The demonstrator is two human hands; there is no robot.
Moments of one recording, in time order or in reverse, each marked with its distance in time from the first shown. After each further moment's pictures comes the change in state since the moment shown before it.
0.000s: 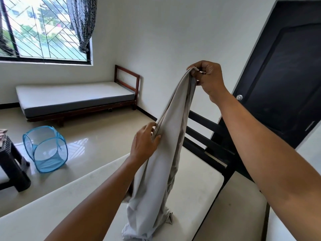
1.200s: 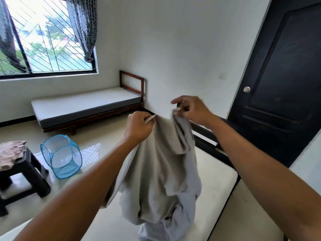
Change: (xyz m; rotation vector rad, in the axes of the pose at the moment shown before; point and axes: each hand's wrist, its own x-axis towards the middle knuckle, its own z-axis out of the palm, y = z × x) left_hand 0.040 0.040 -0.063 0.102 -0.034 -0.069; right_hand -0.091 0.026 0.037 -0.208 -0.308 0.113
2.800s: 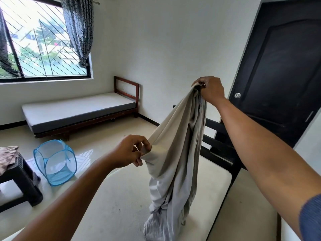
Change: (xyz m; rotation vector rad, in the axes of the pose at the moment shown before) left_hand -0.081 -0.016 -0.085 -0.171 -0.571 -0.029; right_hand 0.047 -0.005 -0.065 -0.386 0.381 0.151
